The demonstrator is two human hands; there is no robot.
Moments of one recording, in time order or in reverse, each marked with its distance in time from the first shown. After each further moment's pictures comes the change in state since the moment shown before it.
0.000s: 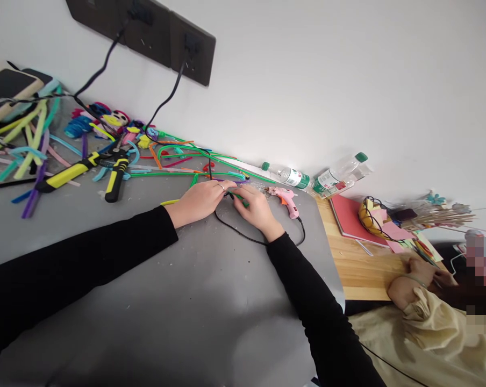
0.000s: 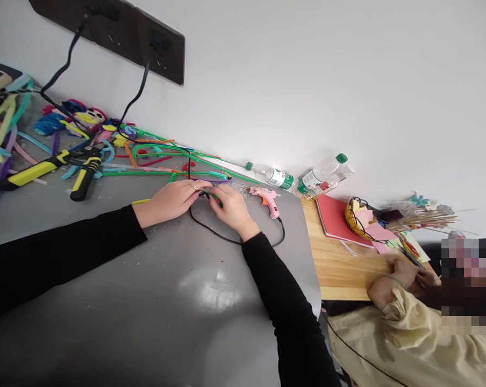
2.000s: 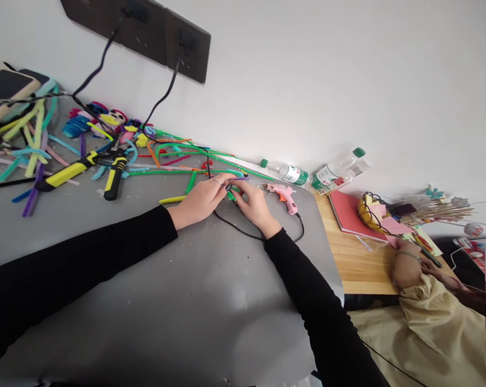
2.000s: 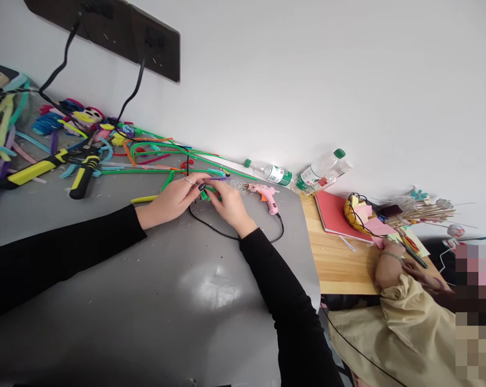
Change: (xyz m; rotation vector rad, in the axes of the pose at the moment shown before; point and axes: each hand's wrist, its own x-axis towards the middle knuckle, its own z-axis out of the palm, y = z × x) left_hand -0.001 0.016 -0.002 -0.269 0.091 -0.079; right_hand 0.004 -0.004 0.002 0.202 0.040 0.139
